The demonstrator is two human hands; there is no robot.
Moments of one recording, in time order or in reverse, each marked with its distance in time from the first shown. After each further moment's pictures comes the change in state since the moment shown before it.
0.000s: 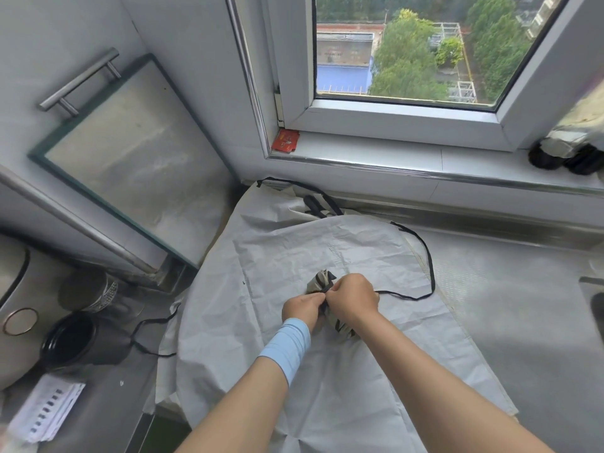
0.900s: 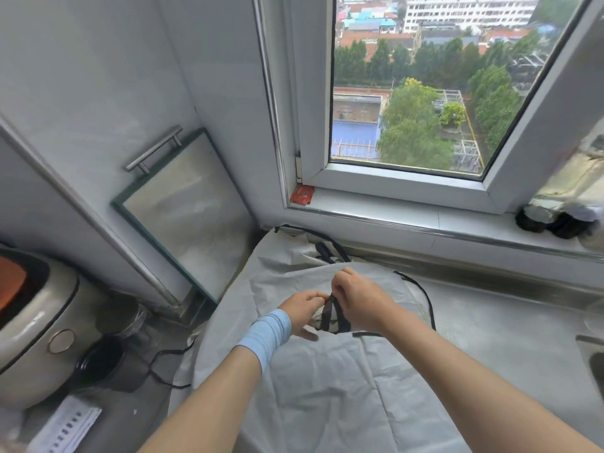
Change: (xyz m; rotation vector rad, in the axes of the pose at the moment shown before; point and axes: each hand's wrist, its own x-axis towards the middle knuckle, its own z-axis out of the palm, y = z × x) left_hand -0.077 0.121 -0.040 0.388 -0.388 0.230; right_hand -0.016 -0.039 -0.103 -0.161 0.052 -0.801
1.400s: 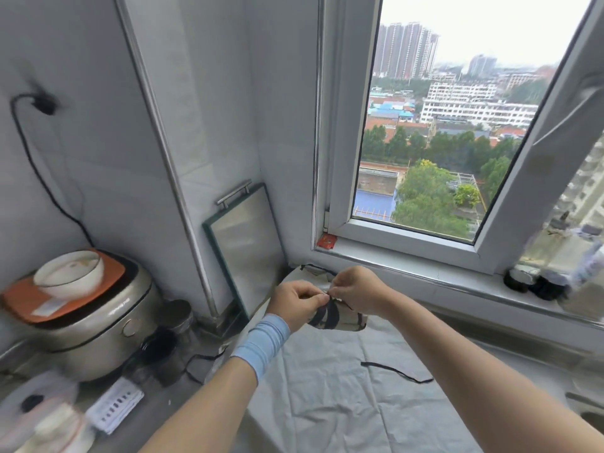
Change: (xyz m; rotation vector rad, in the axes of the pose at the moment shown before) left_hand -0.137 0.031 -0.029 0.115 0.542 0.637; right_hand -0.025 -0.122 -0.095 0.169 -0.032 0.108
